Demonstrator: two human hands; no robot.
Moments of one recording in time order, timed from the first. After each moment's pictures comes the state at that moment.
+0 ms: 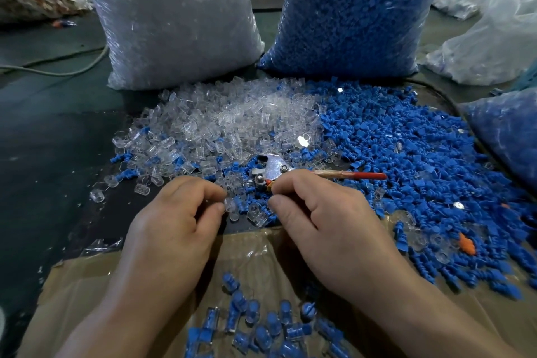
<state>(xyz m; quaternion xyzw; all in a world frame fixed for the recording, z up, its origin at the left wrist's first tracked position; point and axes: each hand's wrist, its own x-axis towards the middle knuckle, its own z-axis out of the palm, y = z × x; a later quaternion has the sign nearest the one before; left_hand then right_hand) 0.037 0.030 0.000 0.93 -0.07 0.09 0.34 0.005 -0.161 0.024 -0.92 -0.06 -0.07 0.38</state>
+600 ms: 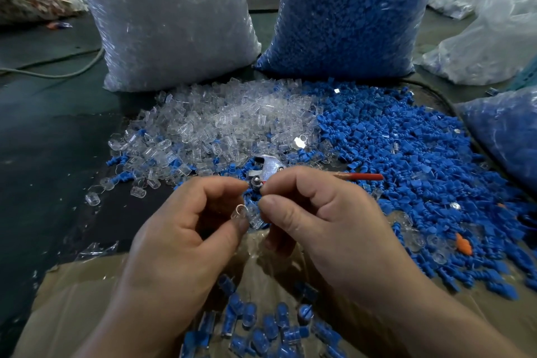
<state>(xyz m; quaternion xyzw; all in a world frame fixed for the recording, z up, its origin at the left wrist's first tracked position) 0.020 0.021 0.000 0.82 -0.10 0.05 0.57 0.004 -0.164 0.028 -0.80 -0.08 -0.01 0.60</state>
